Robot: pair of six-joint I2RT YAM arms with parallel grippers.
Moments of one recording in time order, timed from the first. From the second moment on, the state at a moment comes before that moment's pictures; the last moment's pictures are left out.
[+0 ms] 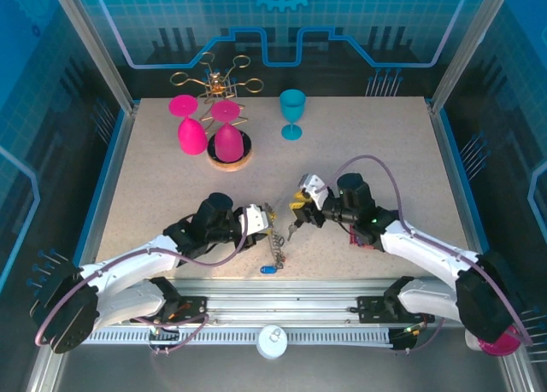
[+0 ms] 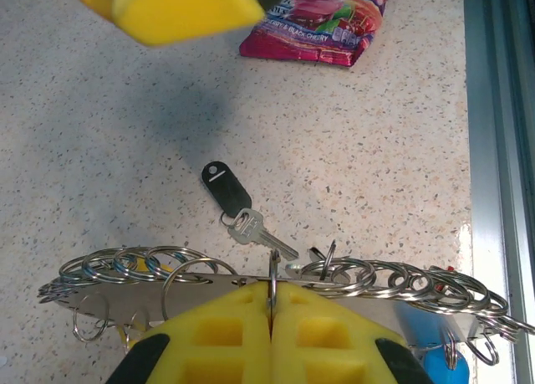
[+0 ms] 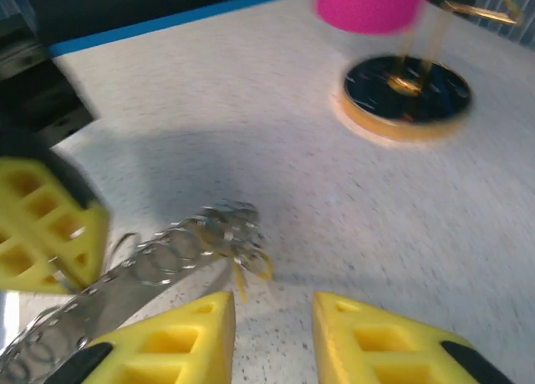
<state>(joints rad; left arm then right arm) -0.69 1.06 0.49 -0.01 0.39 0.42 0.61 1.15 0.59 0.09 -0.34 -0.10</state>
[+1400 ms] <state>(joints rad) -0.69 1.05 0.57 -0.21 0.28 0.44 0.84 1.81 1.11 -0.60 0.12 0.70</state>
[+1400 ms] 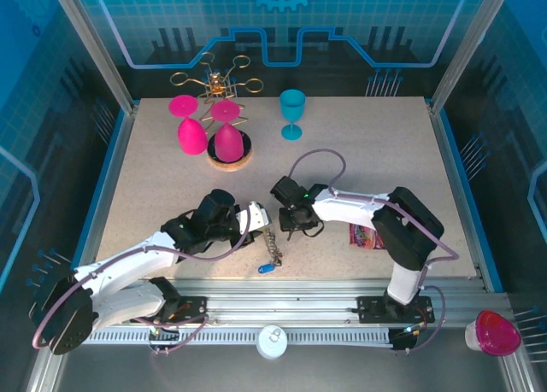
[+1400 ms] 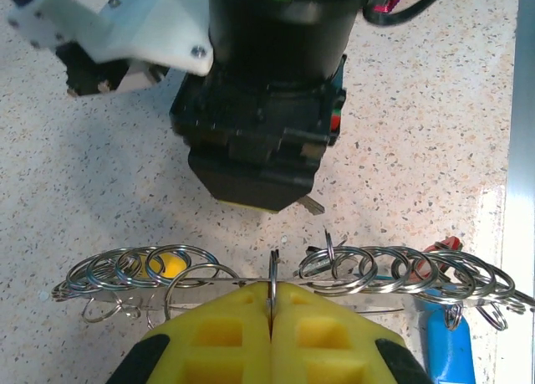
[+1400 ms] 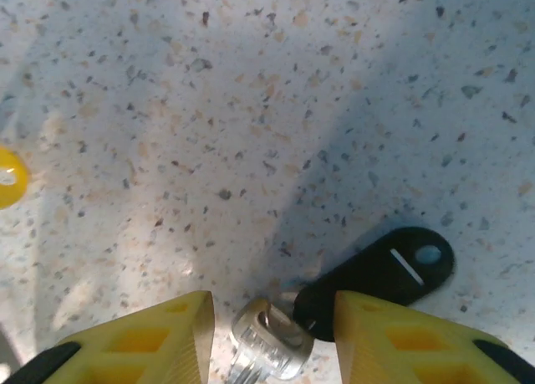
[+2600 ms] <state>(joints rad) -0.69 1.04 0.57 -0.21 0.28 0.44 0.80 1.81 1.11 -0.67 0.11 0.55</state>
